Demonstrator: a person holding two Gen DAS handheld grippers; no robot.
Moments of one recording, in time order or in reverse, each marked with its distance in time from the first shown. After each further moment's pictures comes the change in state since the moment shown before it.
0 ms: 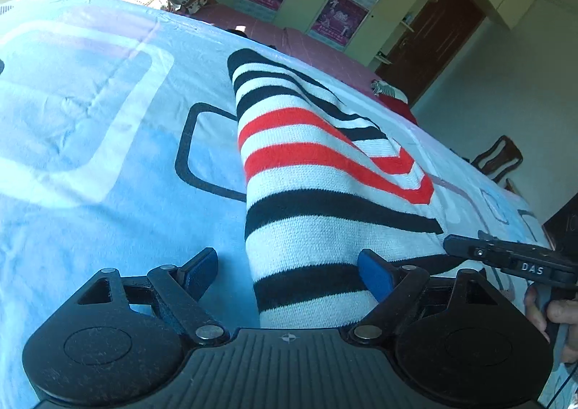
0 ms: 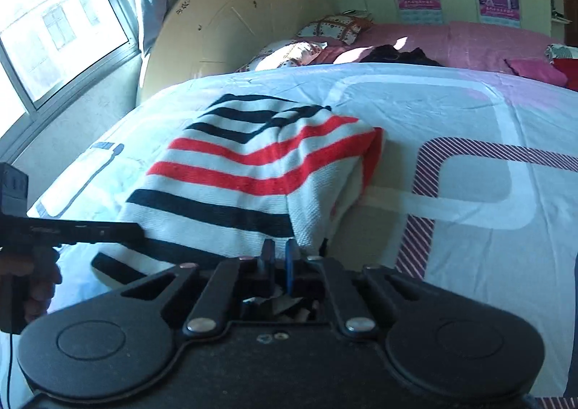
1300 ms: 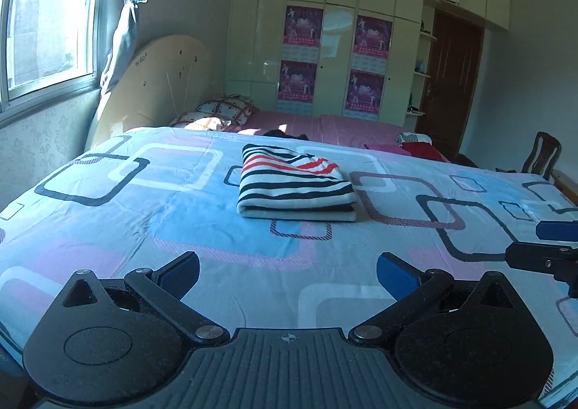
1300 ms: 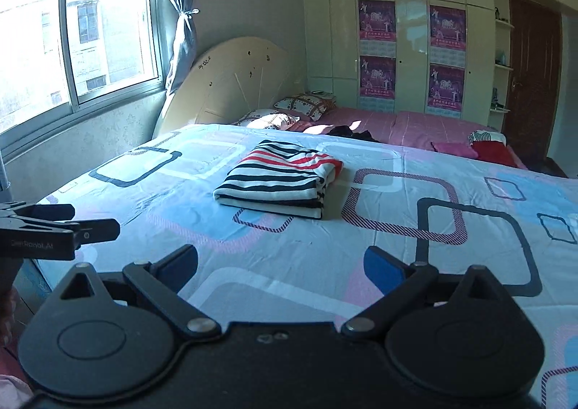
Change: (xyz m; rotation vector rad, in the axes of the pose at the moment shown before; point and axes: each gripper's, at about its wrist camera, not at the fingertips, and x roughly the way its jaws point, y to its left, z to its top) left arm -0.326 -0.211 -0.238 0.217 -0.337 0.352; right arm -0.333 0.181 -0.183 -0.157 -0.238 -0.230
